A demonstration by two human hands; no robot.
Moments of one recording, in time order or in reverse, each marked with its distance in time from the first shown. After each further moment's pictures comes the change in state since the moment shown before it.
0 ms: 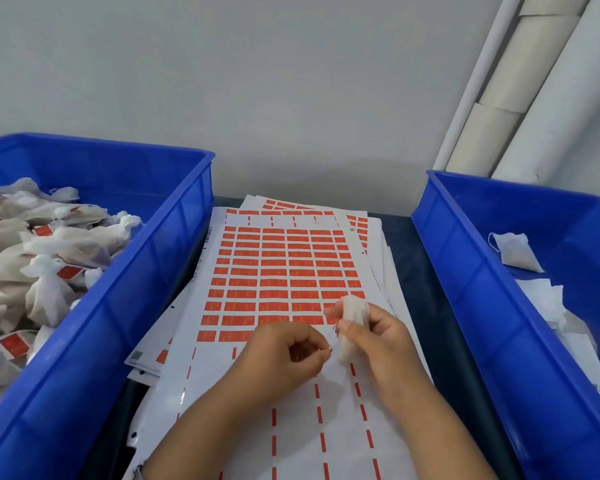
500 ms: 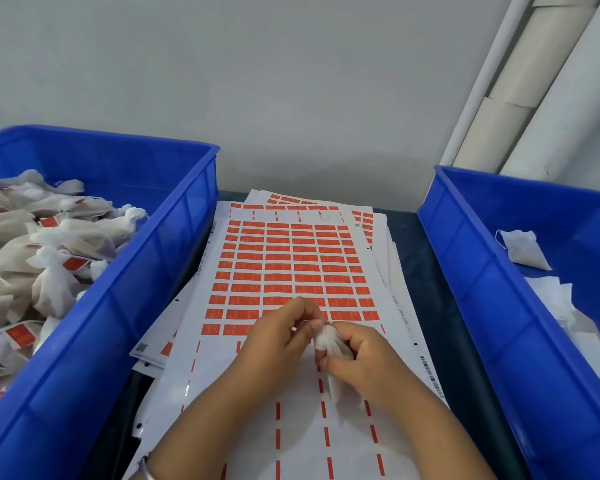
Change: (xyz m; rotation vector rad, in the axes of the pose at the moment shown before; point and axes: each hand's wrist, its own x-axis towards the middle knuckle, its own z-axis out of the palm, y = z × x) left_hand 0.003 -0.006 0.001 -0.084 0.157 0.038; right_hand -0.002 0.006 0.006 -0.419 -0.322 -0.103
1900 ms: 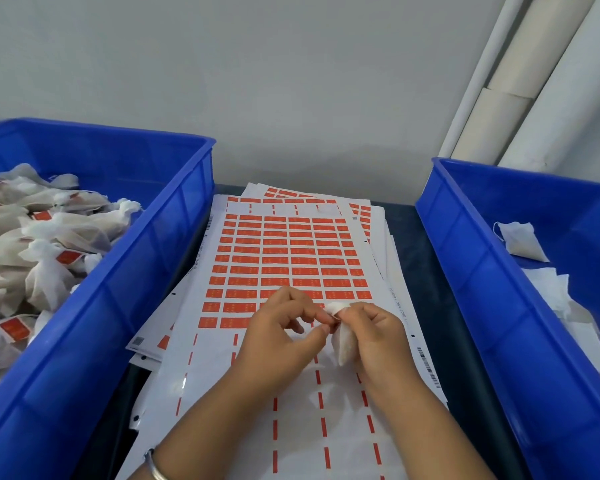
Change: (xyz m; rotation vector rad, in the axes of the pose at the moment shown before) left_hand -0.008 0.010 0.009 -0.117 0.127 -0.008; right_hand 0.006 0.001 0.009 0.451 0.451 0.231
